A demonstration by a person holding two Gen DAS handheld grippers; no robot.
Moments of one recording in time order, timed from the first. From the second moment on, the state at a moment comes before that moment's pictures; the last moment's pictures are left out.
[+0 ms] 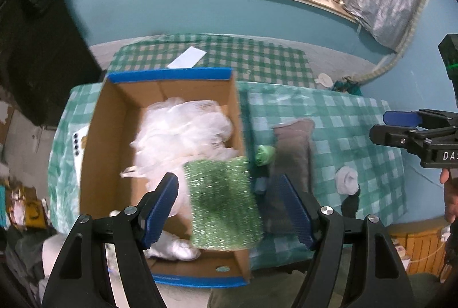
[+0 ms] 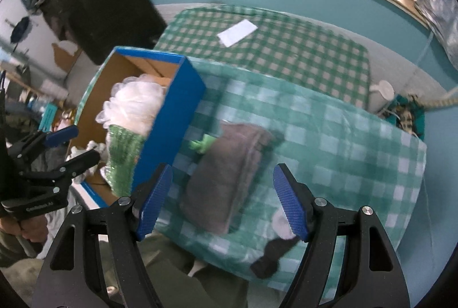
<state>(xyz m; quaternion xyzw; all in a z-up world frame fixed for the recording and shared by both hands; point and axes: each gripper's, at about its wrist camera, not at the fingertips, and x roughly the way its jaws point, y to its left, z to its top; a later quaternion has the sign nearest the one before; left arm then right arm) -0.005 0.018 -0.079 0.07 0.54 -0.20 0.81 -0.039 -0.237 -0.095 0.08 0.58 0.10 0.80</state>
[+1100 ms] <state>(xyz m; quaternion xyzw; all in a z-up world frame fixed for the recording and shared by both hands) -0.034 -0.097 -0.134 0.17 0.58 -0.26 0.76 -0.127 -0.318 -0.184 0.15 0.64 -0.02 0.75</state>
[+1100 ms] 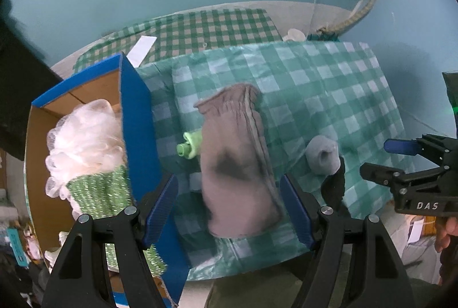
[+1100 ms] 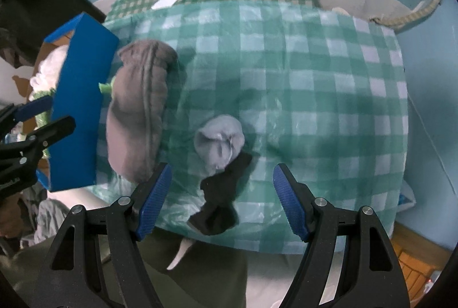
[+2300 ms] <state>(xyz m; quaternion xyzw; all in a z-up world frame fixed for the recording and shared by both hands) -0.034 -0.110 -0.208 0.18 0.63 -0.23 0.71 -0.132 -0.287 -0.284 0.11 0.70 -0.01 0.71</state>
